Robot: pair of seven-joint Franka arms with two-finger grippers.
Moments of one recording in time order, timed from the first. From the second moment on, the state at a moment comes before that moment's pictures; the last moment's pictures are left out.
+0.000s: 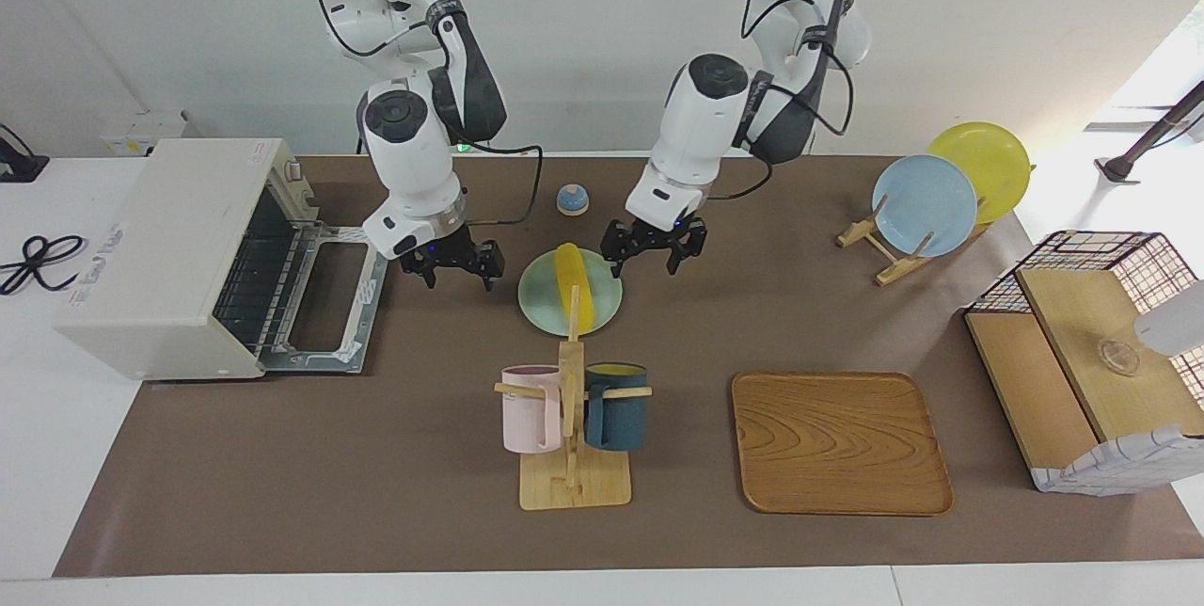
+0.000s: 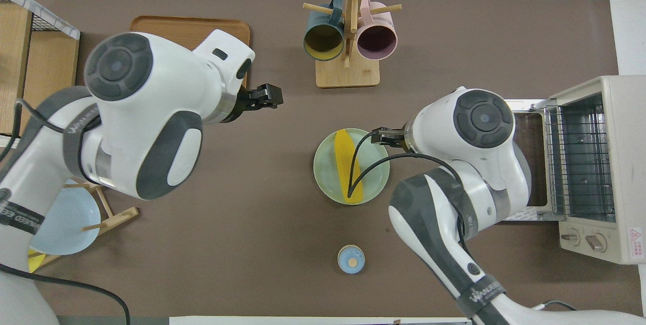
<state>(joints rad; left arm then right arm) -0.54 0.16 0.08 -1.74 -0.14 2.05 -0.50 0.36 0.10 0.06 -2.02 0.02 2.19 0.54</state>
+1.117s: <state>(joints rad) -0.21 0.12 0.08 -1.53 -0.04 1.56 0.02 0.67 0.44 0.06 -1.79 -0.10 2.30 0.92</state>
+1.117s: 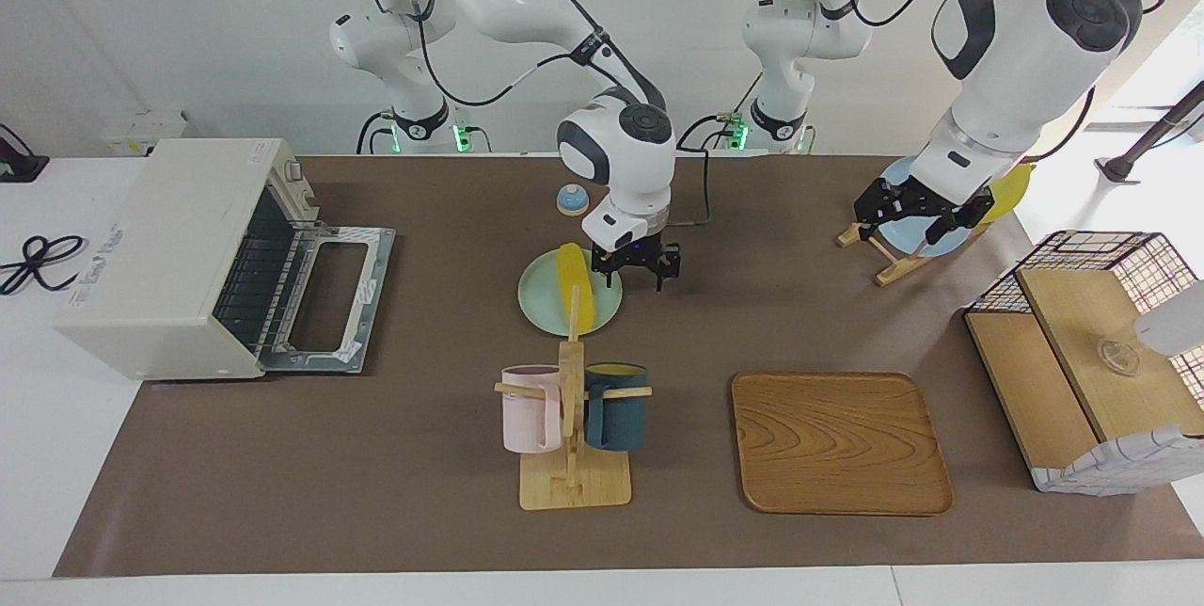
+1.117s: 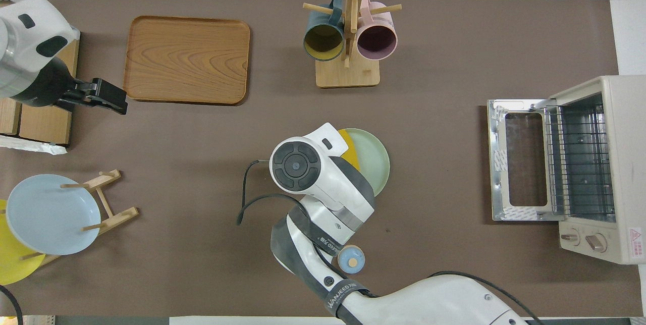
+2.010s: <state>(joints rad) -0.21 0.11 0.08 -1.36 -0.05 1.33 0.02 0.67 0.39 0.05 -1.82 -0.14 2.23 0.92</state>
